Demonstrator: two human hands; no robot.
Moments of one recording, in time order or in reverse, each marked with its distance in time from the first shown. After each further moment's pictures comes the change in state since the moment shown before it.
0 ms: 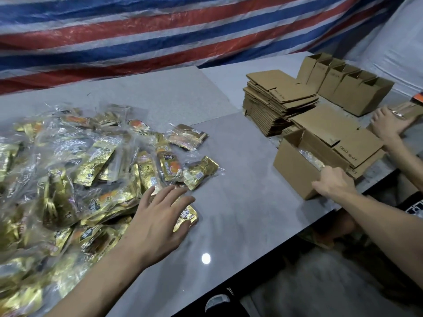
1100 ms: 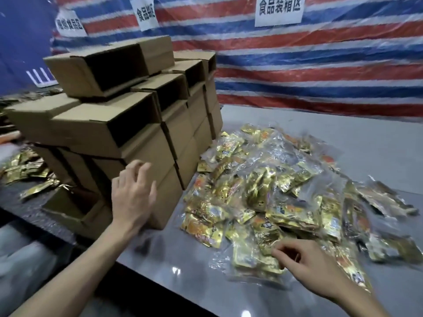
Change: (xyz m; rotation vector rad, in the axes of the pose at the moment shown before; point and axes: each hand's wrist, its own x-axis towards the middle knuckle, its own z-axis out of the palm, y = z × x) left_hand -0.317 -0.211 -0.059 0.529 0.819 -1.054; right_hand -0.300 -0.317 -0.006 0.504 -0.541 -1.477
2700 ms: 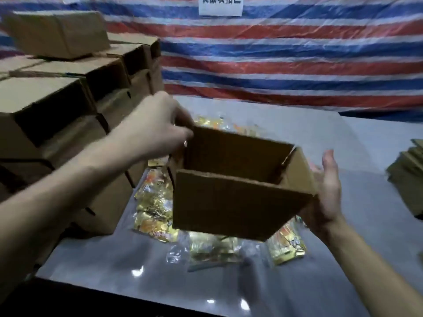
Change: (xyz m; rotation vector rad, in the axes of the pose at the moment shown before) left_hand 0.122 0.163 -0.105 -0.614 -0.554 0.235; right_hand -0.013 -0.042 -0.098 1.143 0.589 -0.024
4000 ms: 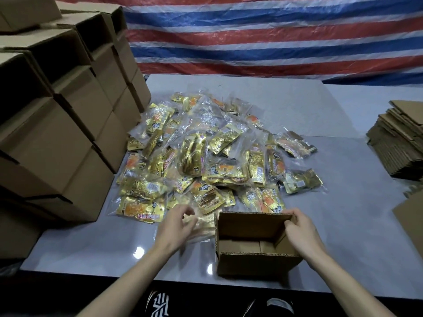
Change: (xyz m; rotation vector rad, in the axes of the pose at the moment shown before) left_hand -0.132 -0.089 0.273 -0.220 -0.205 -0.191; right_hand -0.077 0.105 -0.112 -1.035 0.310 0.484
